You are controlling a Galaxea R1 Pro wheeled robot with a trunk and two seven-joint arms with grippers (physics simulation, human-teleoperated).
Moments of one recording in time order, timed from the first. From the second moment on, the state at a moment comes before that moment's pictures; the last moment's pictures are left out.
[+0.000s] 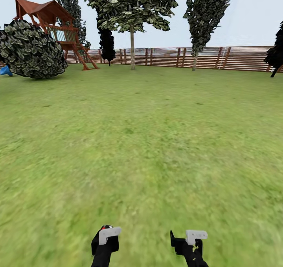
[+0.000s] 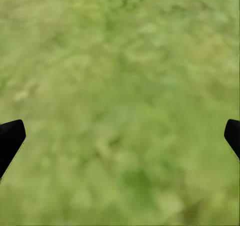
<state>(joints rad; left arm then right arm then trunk) -0.14 0.06 -0.65 -1.06 0.45 -0.13 0.58 0.00 0.11 0.04 -1.17 0.02 0.09 -0.08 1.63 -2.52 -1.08</state>
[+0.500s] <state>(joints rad) -0.14 0.06 -0.65 -1.06 0.45 -0.13 0.58 0.00 0.11 0.05 -1.17 0.02 0.09 -0.08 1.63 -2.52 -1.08</state>
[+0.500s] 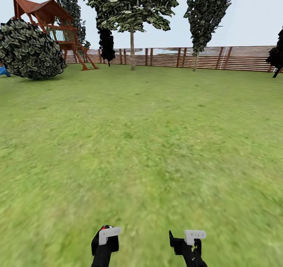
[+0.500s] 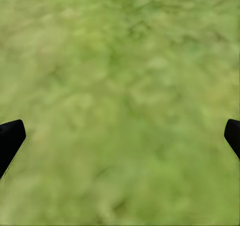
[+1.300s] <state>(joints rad) -0.14 0.06 -0.65 -1.06 0.45 -0.13 0.58 0.00 0.11 0.05 -1.17 0.02 0.09 -0.08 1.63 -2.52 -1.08</state>
